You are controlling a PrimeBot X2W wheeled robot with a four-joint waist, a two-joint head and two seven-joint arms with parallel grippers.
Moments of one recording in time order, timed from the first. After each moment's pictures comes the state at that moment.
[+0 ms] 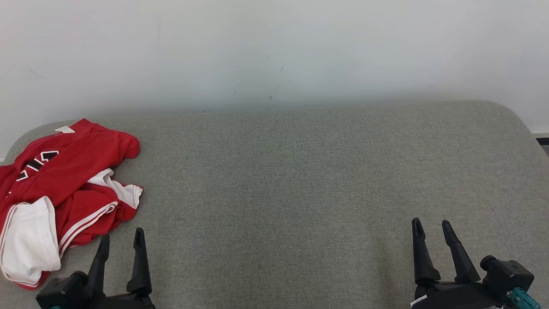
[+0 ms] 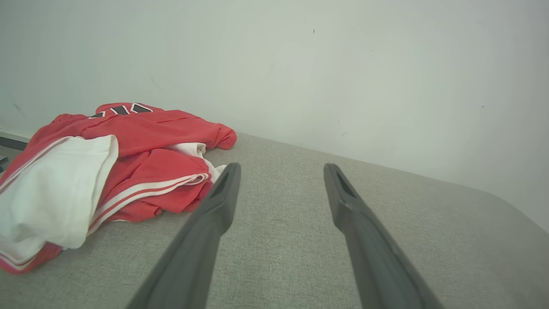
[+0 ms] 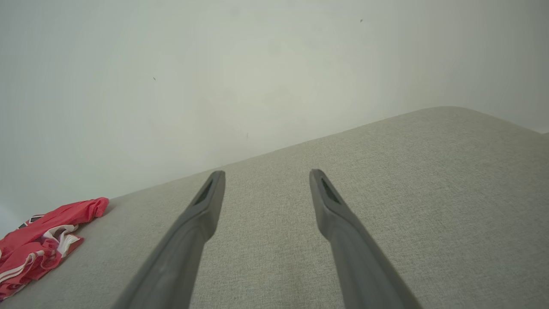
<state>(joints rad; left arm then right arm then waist) -0.02 0.10 0.00 0.10 -0.36 0.00 -0.18 -0.02 -0.05 0.02 0.16 0.36 0.13 -0.18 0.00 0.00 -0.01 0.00</state>
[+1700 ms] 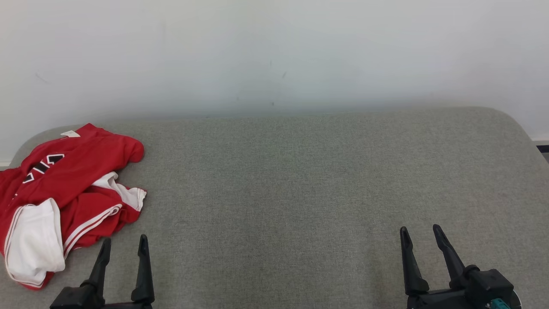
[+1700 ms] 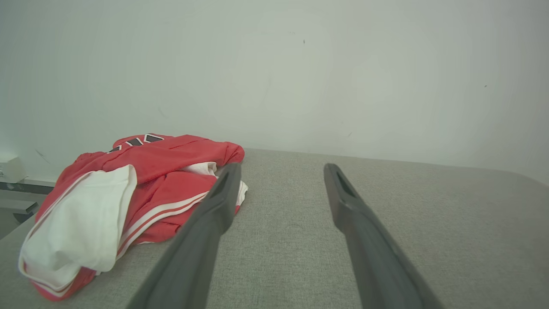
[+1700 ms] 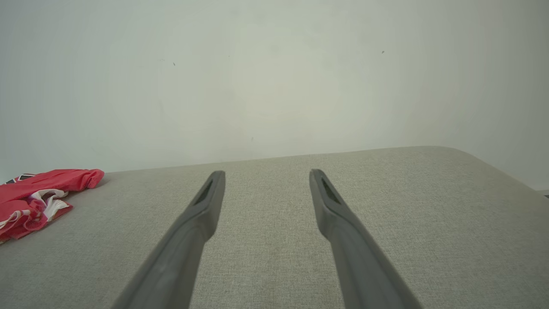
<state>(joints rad) 0.00 0.10 0.01 0.14 -0.19 -0.03 -0.26 0.00 -0.05 0.05 0.17 0.17 0.13 -0.26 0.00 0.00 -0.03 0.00</state>
